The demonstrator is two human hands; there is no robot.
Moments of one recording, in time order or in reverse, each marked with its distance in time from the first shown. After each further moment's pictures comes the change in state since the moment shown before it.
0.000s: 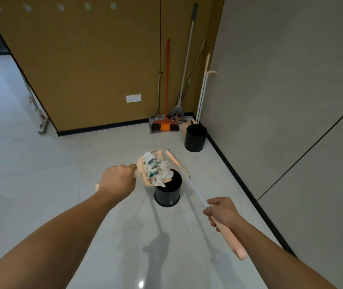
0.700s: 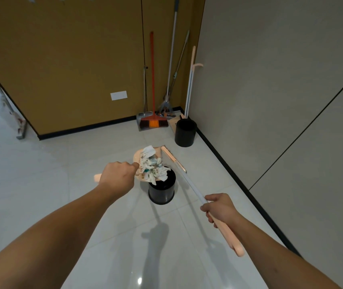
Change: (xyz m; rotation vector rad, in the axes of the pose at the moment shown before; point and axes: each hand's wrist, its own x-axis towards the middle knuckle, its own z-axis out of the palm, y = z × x) left_hand 0.039 -0.005 0.011 0.122 -0.049 0.202; right_hand 0.009 -0.003 0.013 0.061 0.039 0.037
